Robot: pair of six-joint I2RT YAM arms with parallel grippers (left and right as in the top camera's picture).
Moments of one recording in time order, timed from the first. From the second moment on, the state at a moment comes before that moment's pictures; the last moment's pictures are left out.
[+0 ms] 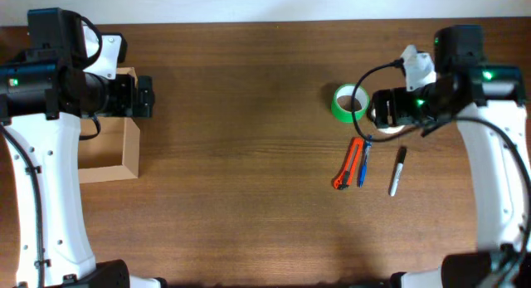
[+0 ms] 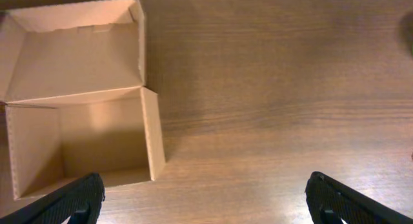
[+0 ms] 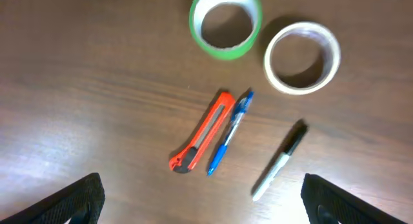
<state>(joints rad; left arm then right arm) 0.11 1.61 1.94 -1.43 0.09 0.13 -0.05 1.61 1.66 -1.30 -0.22 -0.12</state>
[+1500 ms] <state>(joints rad) 0.19 2.19 1.80 -1.33 -0.08 -0.01 -0.05 1.67 1.66 -1.40 -0.15 0.03</state>
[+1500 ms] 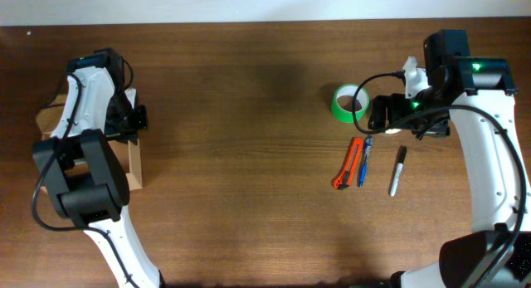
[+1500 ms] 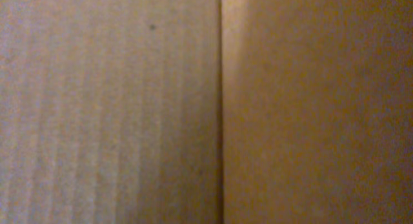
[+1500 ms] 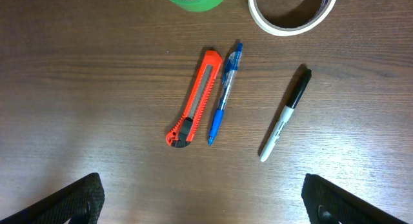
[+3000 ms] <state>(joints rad) -0.71 2.50 2.73 -1.66 0.08 -0.02 -0.64 1.67 1.73 -1.35 0.00 0.16</state>
